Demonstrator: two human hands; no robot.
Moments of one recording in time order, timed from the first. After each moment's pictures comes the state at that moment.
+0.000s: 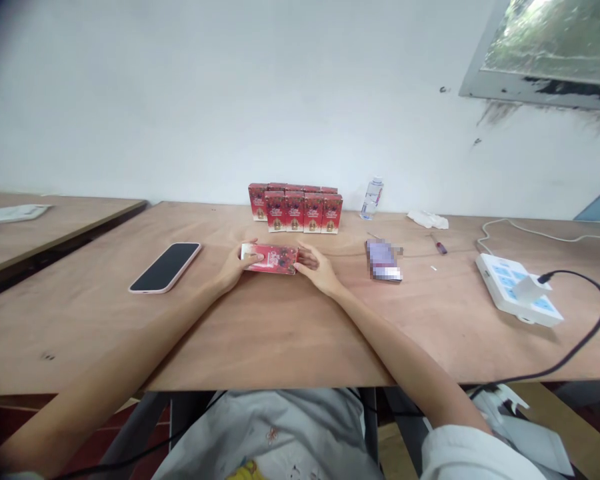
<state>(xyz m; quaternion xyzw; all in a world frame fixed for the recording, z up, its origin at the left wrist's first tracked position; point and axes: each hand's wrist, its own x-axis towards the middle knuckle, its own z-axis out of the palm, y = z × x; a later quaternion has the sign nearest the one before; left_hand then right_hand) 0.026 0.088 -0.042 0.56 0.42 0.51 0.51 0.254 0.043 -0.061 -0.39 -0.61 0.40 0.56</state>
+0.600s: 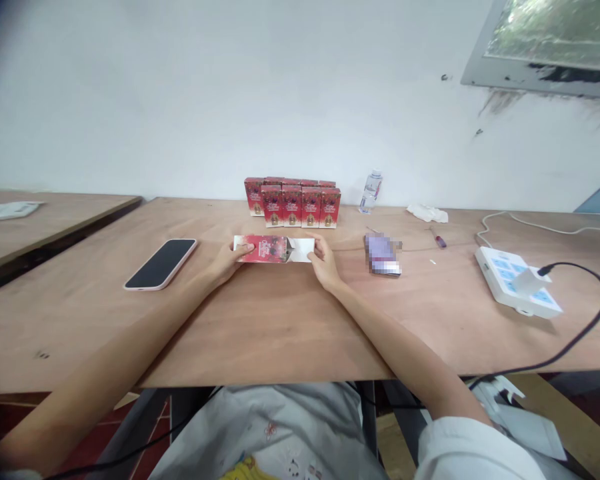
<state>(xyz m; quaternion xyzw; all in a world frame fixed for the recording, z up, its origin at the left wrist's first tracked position) 0.019 0.097 -0.042 0.53 0.36 0.50 0.58 0.257 0.041 -0.055 -0.43 -0.57 0.34 0.61</state>
